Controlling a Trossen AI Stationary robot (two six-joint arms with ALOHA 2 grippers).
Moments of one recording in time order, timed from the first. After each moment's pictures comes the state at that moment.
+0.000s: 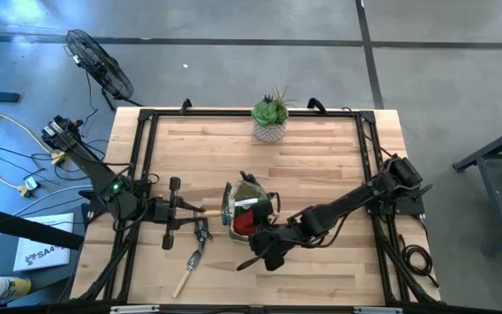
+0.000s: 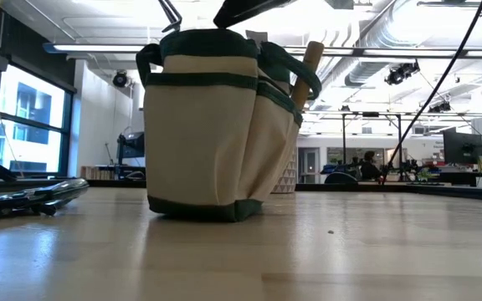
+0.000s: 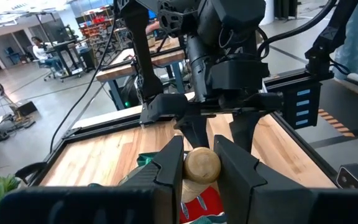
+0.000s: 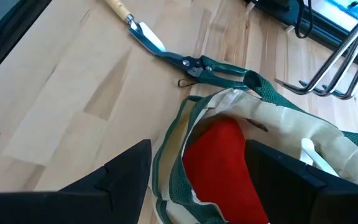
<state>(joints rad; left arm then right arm) -0.73 0.91 0.70 0.13 -0.70 0.15 0.46 1.87 1.52 -0.47 0.39 -0.05</state>
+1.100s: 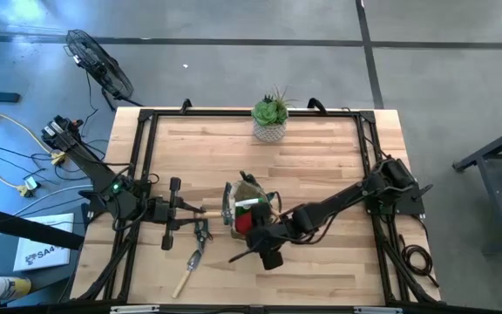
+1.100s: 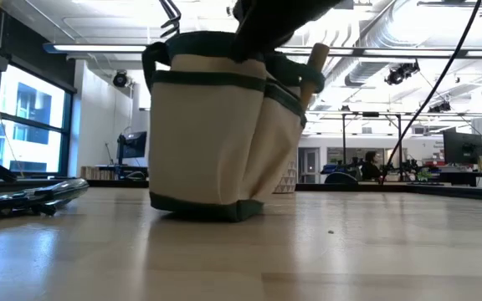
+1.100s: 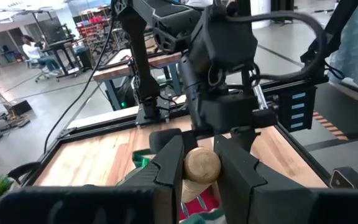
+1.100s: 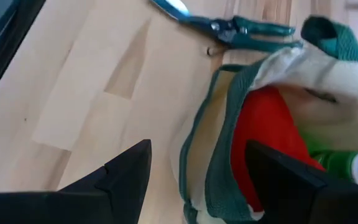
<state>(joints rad) -0.73 0.91 0.70 0.14 -0.69 0.13 0.42 1.93 1.52 -0.50 0.22 0.06</state>
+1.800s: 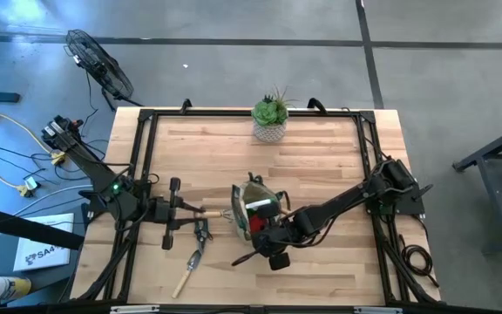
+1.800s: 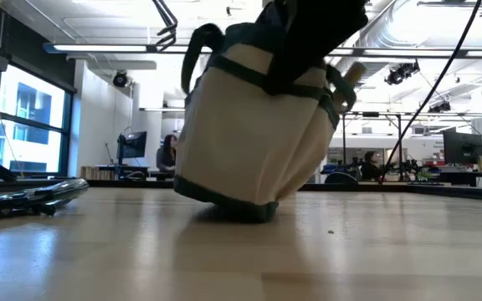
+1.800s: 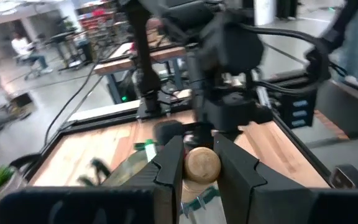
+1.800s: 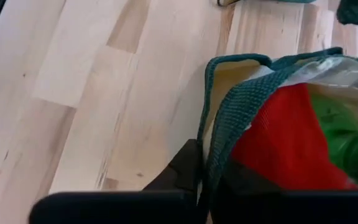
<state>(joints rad) -0.73 0.91 0.70 0.11 -0.70 0.09 0.44 1.93 1.52 -0.64 0.21 0.13</state>
